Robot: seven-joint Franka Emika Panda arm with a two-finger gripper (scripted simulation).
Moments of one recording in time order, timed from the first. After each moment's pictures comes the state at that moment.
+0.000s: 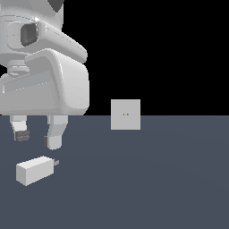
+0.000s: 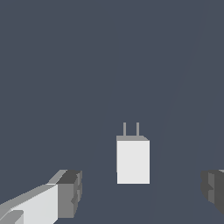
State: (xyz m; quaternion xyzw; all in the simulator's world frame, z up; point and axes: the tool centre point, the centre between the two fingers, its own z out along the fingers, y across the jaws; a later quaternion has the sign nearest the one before) arm -0.115 0.127 0.061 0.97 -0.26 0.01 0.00
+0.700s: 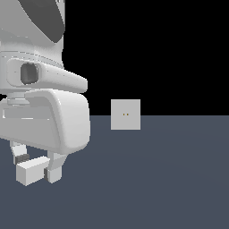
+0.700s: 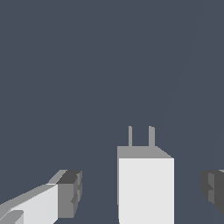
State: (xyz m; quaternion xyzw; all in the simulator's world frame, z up) arm -0.117 0.127 0.018 0.97 -0.26 0.01 0.00
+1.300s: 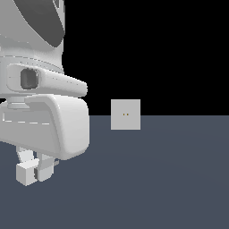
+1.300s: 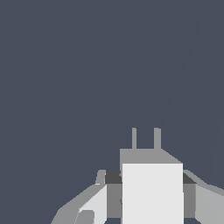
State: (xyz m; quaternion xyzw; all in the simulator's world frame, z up) arm -0.116 0.127 0.012 0.97 -0.26 0.01 0.00
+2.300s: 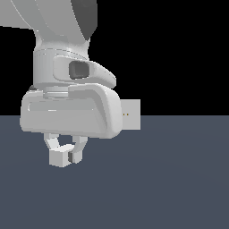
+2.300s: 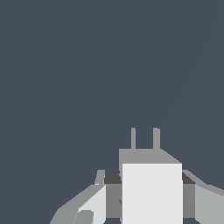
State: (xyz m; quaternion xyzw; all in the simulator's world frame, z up) arm -0.100 0.086 0.030 0.98 -0.20 0.01 0.00
